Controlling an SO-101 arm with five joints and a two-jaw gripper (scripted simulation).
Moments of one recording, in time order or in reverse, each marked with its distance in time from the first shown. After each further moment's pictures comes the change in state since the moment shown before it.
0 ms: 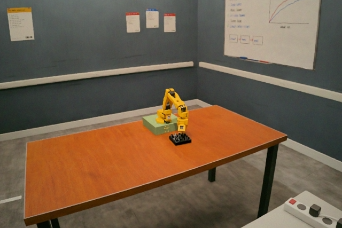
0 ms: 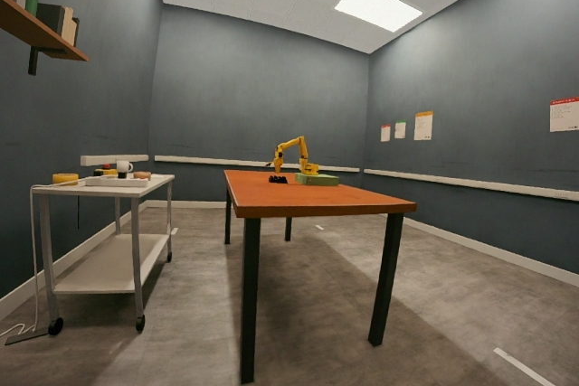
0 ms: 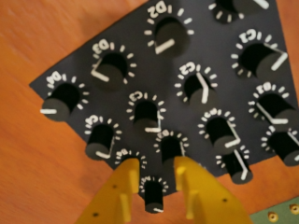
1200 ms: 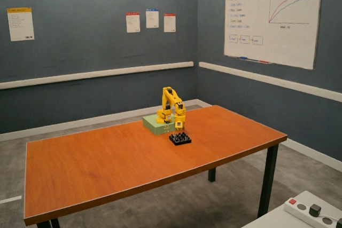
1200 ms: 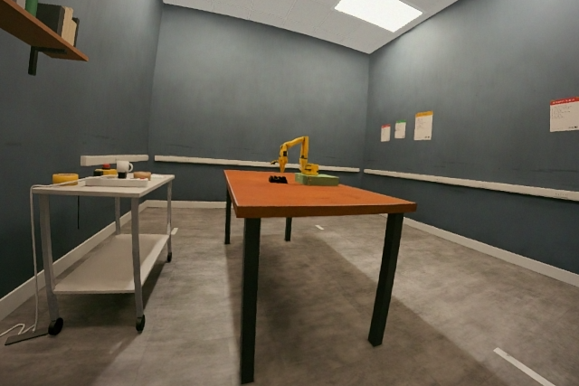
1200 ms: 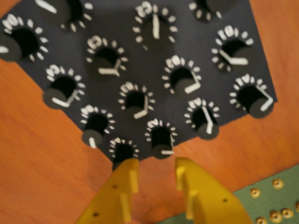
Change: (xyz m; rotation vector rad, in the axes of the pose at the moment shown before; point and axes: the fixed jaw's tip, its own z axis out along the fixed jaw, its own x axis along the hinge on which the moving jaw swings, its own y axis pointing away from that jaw) arm 0.024 -0.019 -0.010 -0.004 -0.005 0.000
